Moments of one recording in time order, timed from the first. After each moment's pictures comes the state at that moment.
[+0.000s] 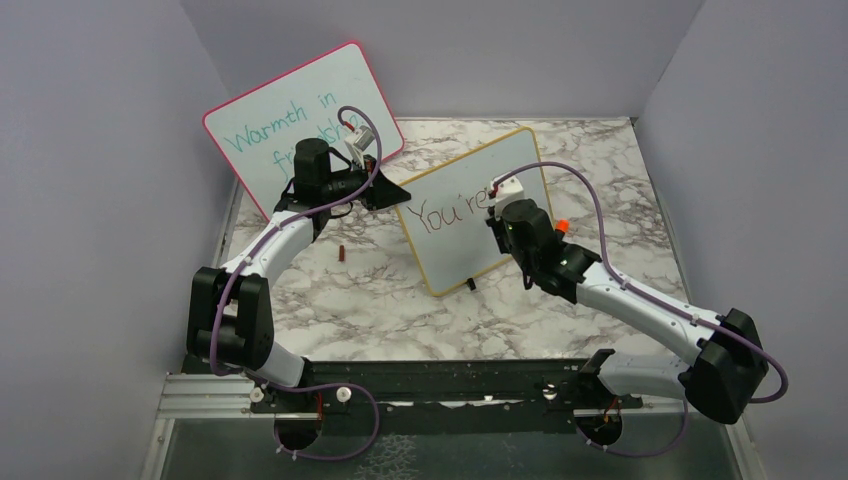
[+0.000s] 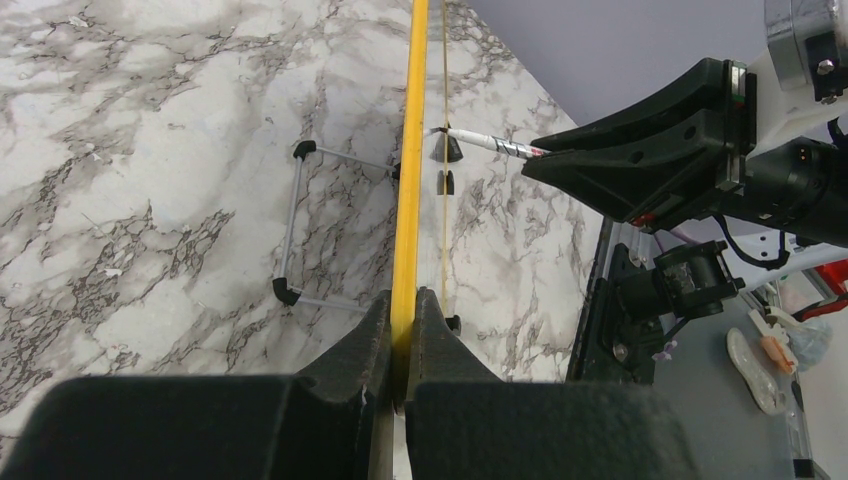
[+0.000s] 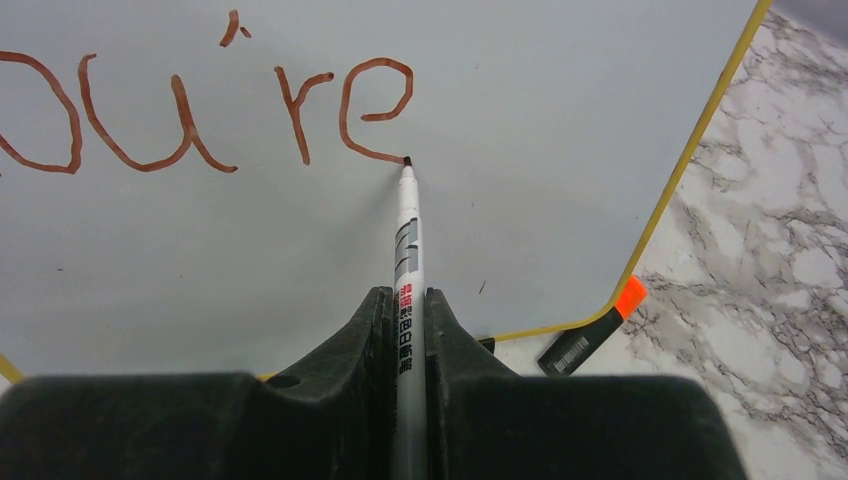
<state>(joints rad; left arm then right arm) -0.20 1.50 1.02 0.18 0.98 -0.33 0.75 1.20 0.85 -0.15 0.48 -0.02</state>
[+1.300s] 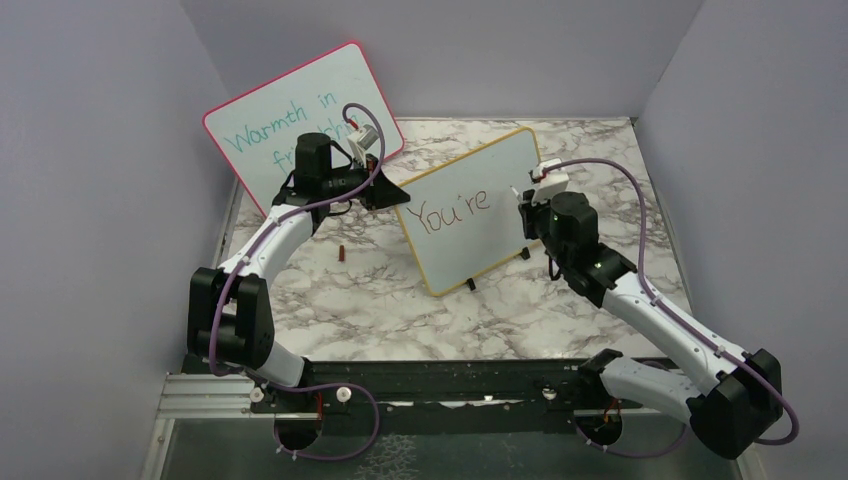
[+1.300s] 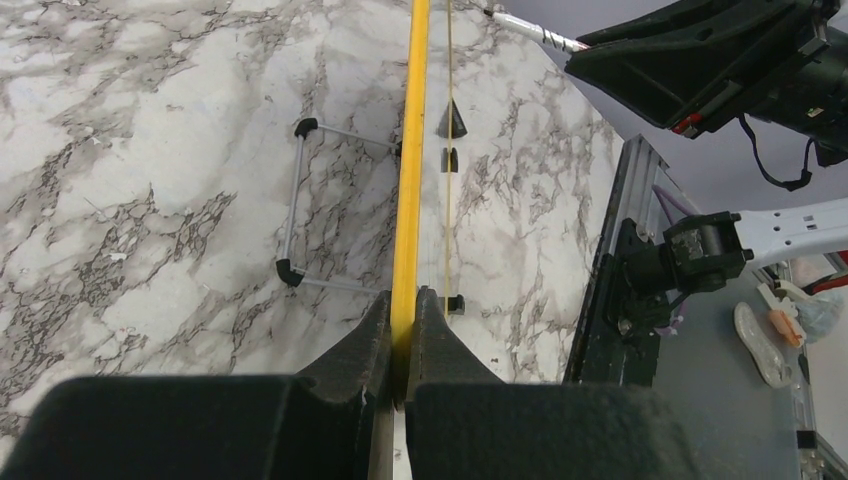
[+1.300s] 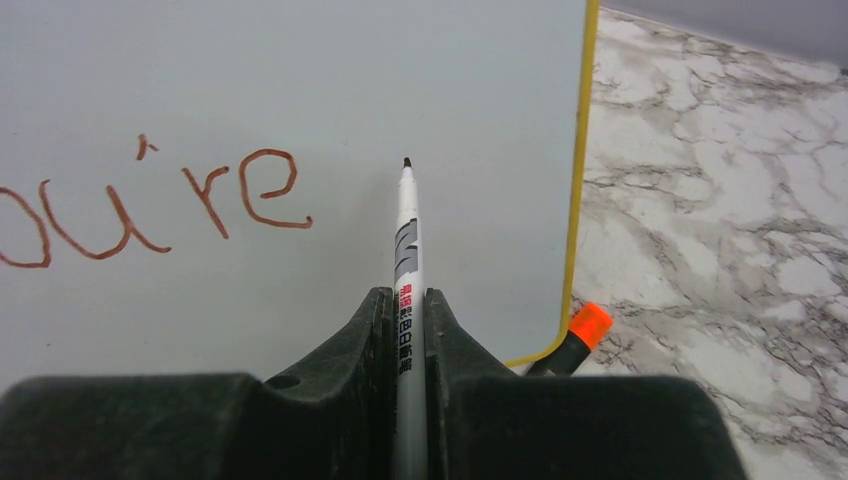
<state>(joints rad) -0.20 1.51 1.09 0.01 0.98 -0.23 0.56 1.04 0.78 -0.05 0.32 -0.02</state>
